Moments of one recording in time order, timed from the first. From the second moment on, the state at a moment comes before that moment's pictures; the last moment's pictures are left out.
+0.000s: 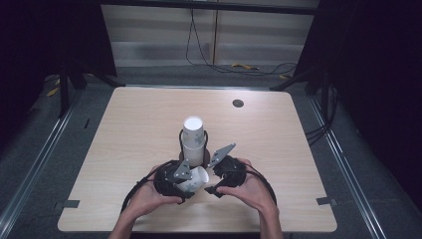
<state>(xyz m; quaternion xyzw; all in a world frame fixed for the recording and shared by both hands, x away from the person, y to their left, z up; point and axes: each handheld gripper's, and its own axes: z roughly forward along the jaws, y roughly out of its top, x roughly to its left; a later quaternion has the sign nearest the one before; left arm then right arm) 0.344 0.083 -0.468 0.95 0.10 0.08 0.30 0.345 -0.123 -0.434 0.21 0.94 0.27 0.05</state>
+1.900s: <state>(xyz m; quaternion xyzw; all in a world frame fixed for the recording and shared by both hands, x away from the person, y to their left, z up) 0.334 0.061 -0.458 0.96 0.03 0.10 0.25 0.367 -0.108 -0.437 0.18 0.94 0.27 -0.09</state>
